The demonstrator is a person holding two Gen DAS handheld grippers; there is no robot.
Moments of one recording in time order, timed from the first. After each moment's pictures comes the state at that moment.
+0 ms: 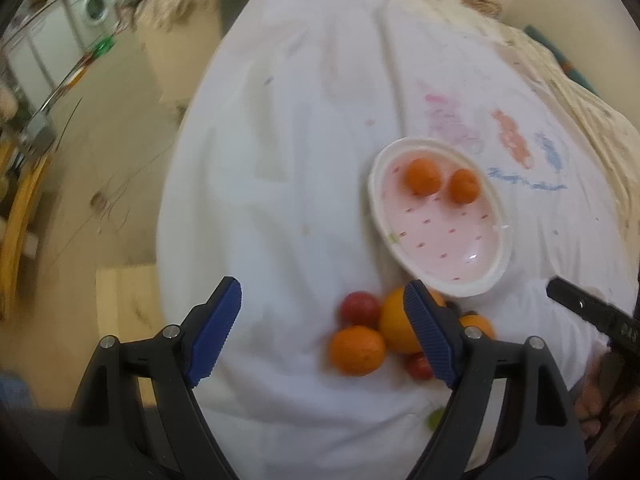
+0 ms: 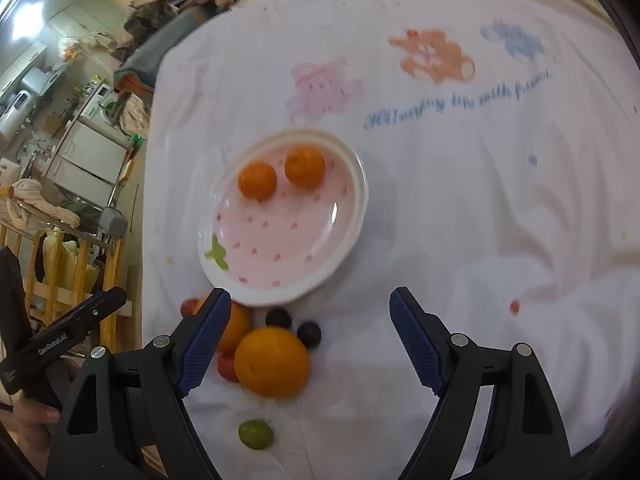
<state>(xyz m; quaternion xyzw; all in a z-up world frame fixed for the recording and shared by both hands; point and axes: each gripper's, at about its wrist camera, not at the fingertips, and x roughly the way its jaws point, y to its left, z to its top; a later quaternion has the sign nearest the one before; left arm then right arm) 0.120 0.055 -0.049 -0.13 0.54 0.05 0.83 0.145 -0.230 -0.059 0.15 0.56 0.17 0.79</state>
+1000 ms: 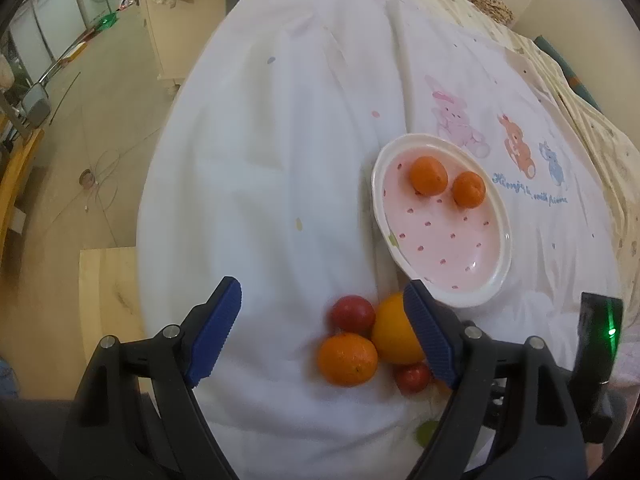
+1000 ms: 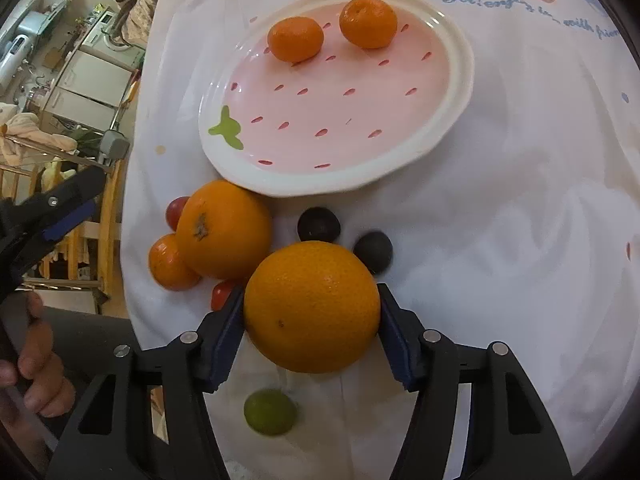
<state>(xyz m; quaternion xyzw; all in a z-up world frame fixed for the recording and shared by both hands) 0.126 0.054 -0.062 -0.15 0.55 0.04 0.82 0.127 -0.175 -0.117 0.09 0.66 0.23 0.71</state>
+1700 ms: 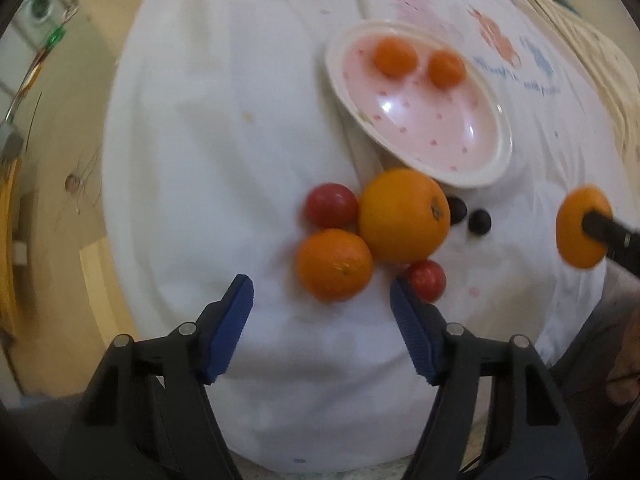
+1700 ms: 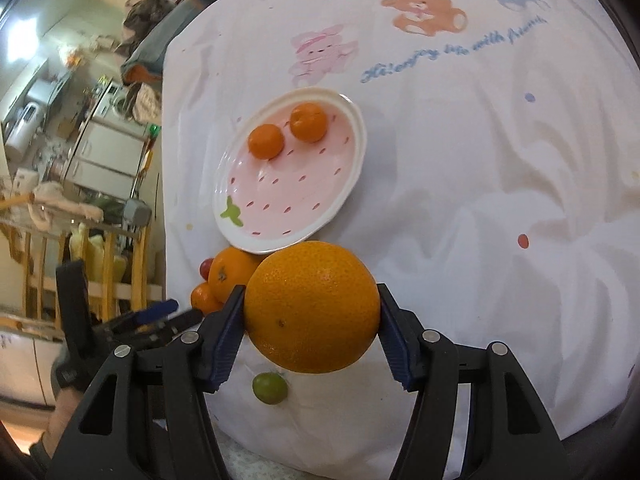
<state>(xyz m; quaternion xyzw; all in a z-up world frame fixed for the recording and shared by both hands) 0.104 0.011 -0.099 -0.07 0.64 -0.03 0.76 0.124 -0.249 -0.062 0.20 0.59 0.20 0.75</state>
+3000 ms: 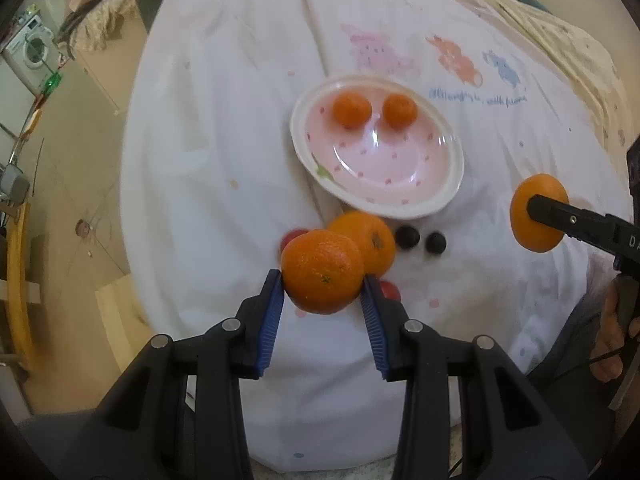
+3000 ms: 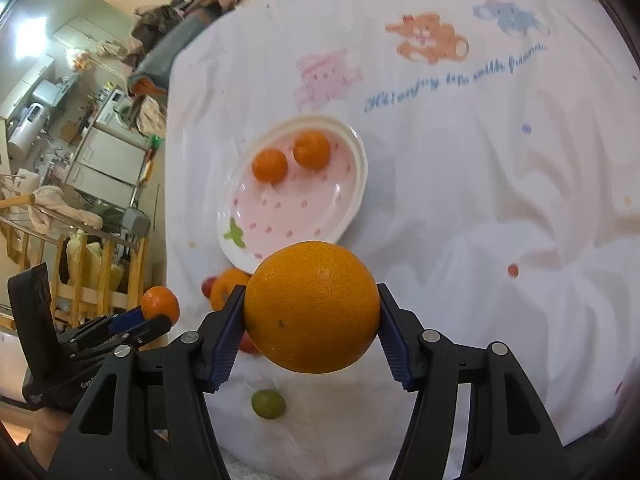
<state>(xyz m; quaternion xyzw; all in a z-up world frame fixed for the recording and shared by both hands) 0.101 -0.008 -0.032 -0.03 0.59 -0.04 0.81 0.128 -0.253 -0.045 0.18 0.56 0.20 0.78</state>
